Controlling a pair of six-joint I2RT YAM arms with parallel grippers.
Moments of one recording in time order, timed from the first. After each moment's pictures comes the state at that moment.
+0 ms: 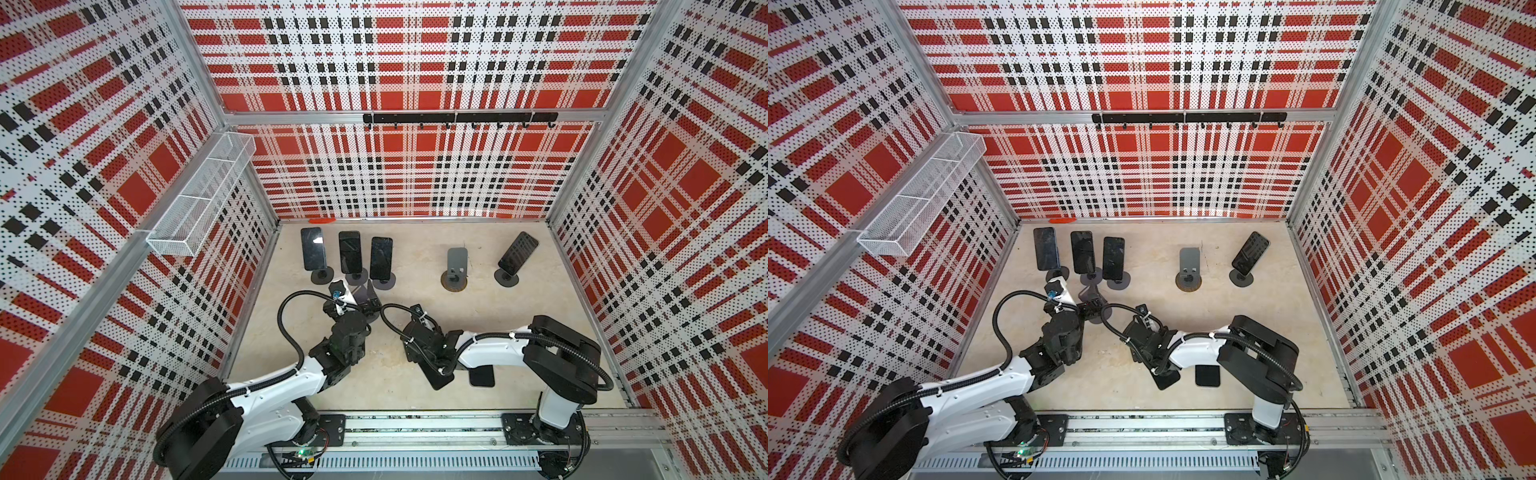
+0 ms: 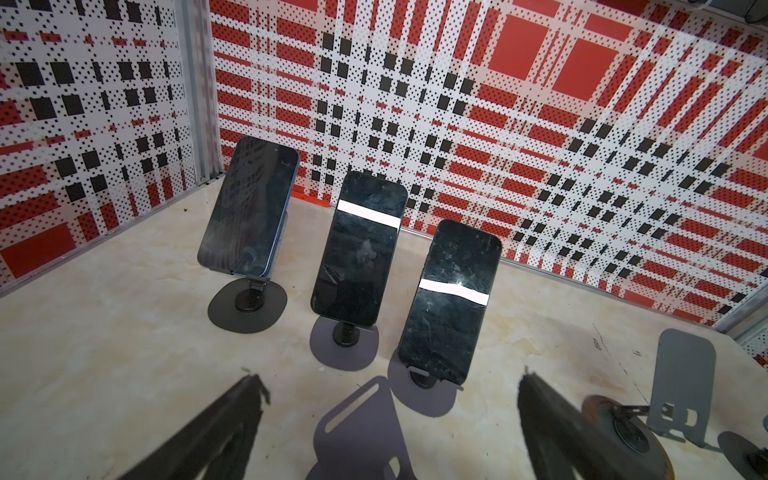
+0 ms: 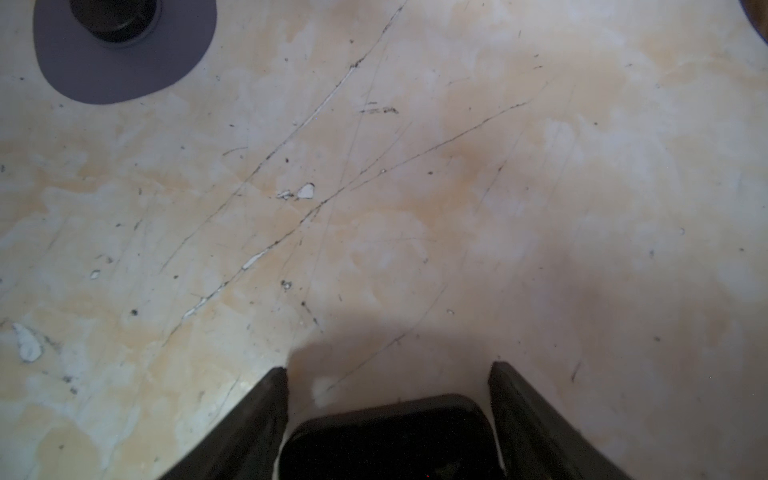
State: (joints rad) left arm -0.77 1.09 0.37 0.58 -0.88 -0.39; right arm 1.10 1.77 0.87 -0.14 0.38 0.64
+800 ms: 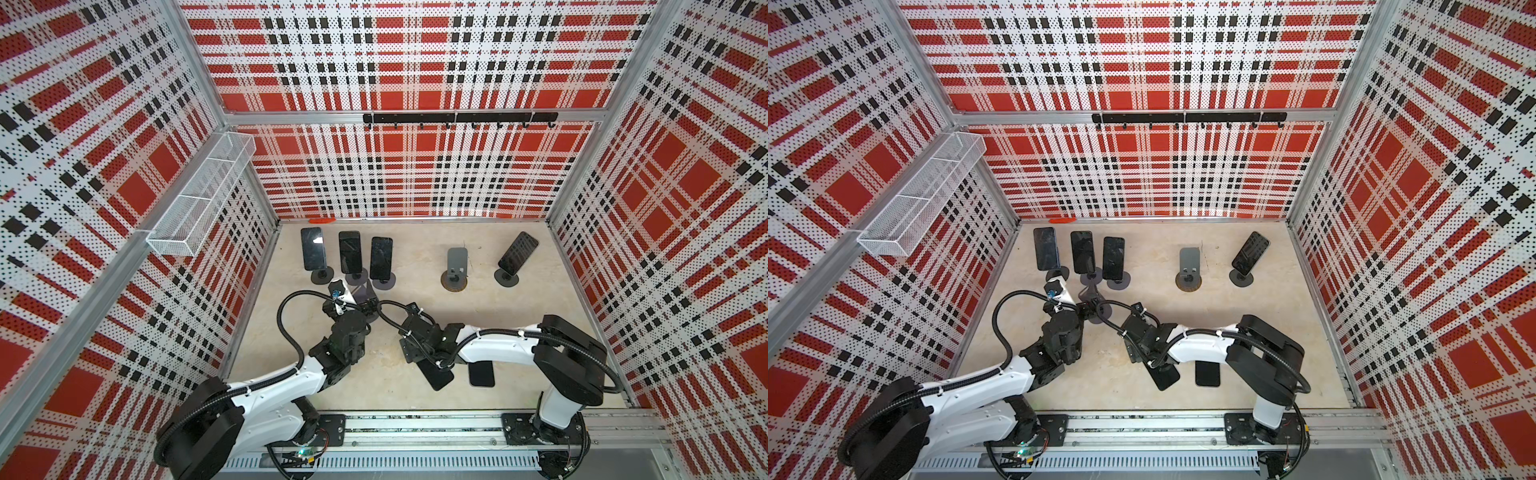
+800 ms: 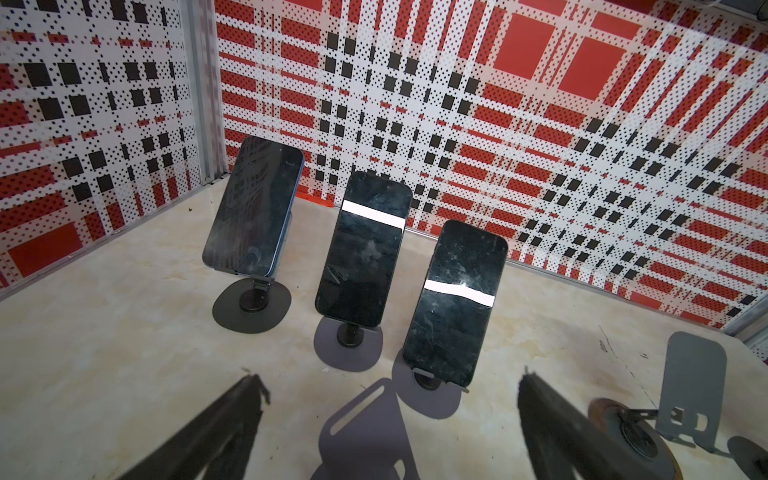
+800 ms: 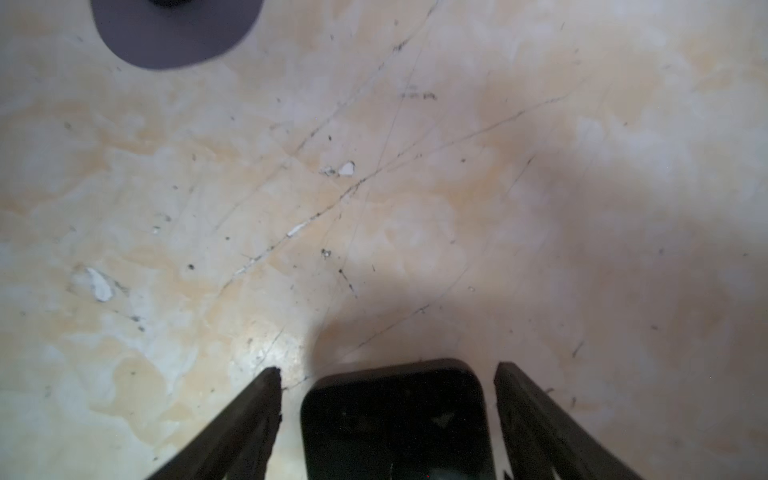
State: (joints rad) left arm -0.76 1.10 0.37 0.58 -0.88 -0.39; right arm 1.07 1.70 0.96 -0.31 0.31 0.58
